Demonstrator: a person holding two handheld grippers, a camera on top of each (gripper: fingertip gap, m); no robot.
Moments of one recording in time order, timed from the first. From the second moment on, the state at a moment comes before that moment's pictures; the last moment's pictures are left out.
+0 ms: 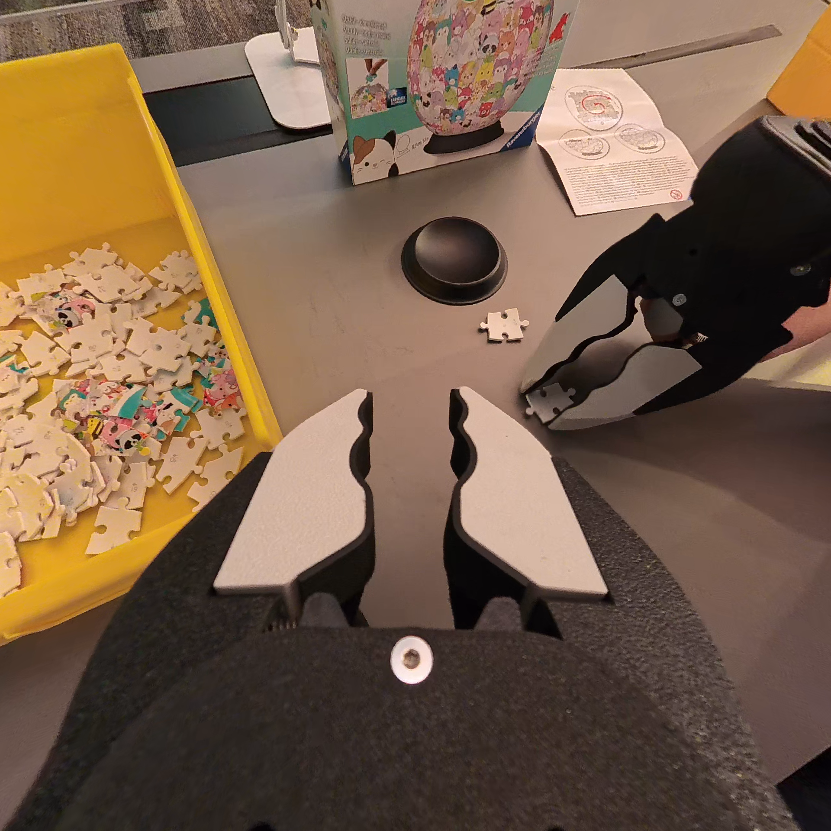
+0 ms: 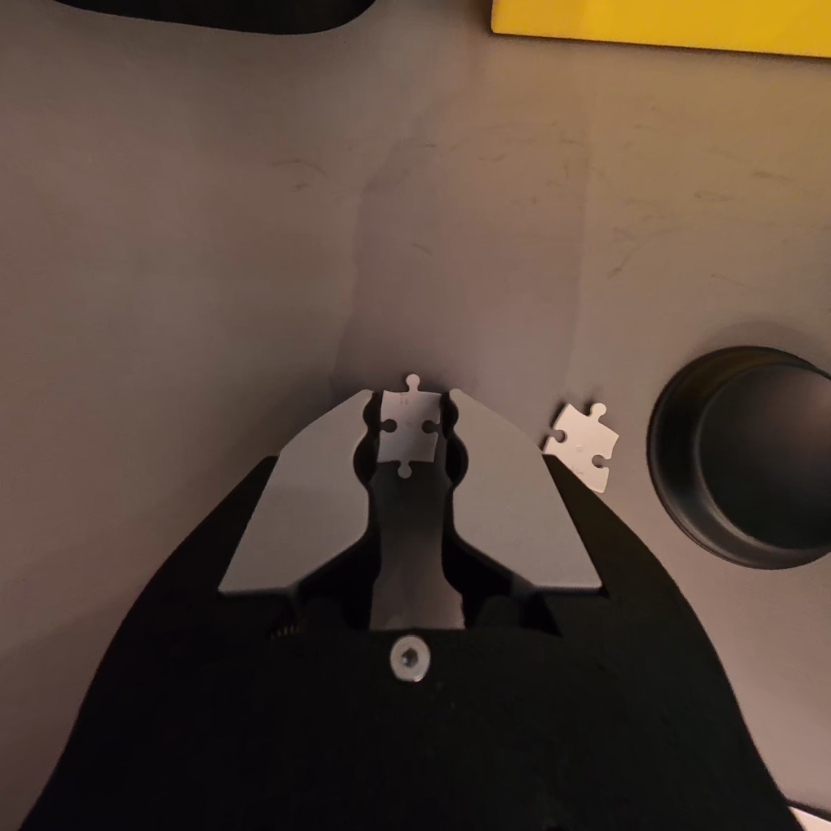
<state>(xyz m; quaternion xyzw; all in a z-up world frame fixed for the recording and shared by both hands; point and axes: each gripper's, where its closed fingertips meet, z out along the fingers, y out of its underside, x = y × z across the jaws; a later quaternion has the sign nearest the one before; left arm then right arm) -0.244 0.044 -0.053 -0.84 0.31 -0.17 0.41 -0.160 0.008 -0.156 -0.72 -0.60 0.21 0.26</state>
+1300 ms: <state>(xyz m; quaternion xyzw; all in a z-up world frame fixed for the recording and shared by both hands) -0.355 0.074 0.043 -0.71 0.25 -0.32 0.57 -0.115 0.001 -0.153 -0.75 -0.60 0.21 0.19</state>
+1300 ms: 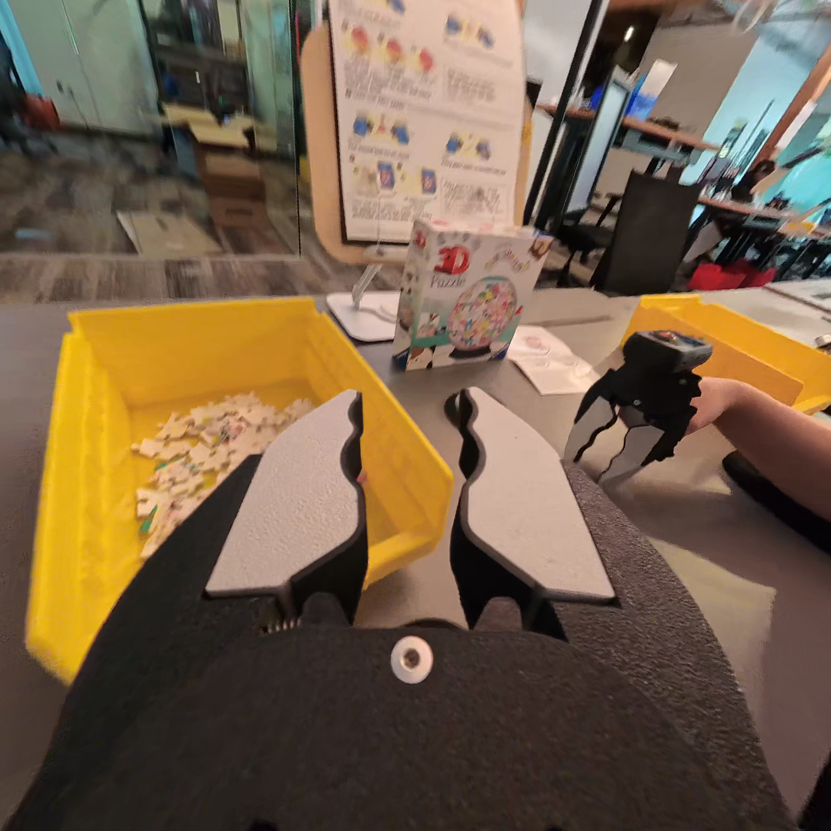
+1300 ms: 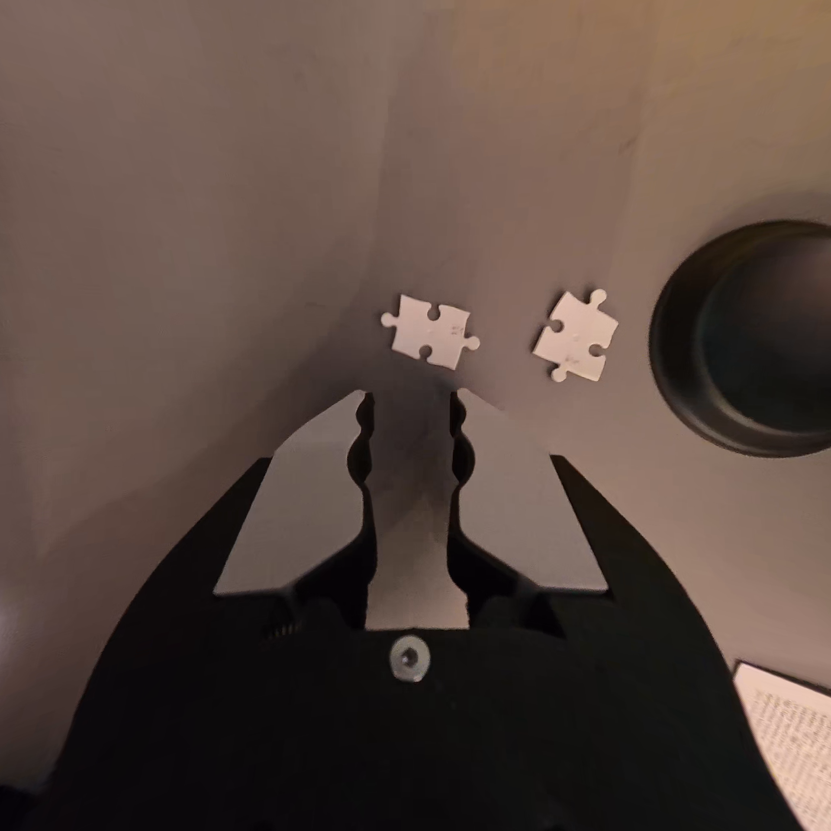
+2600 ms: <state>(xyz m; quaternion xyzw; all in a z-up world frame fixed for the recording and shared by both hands) -0.372 0.166 -0.126 -0.81 0.56 -0.01 0.18 -0.123 0.021 -0.124 -0.71 -0.57 0.29 0.29</state>
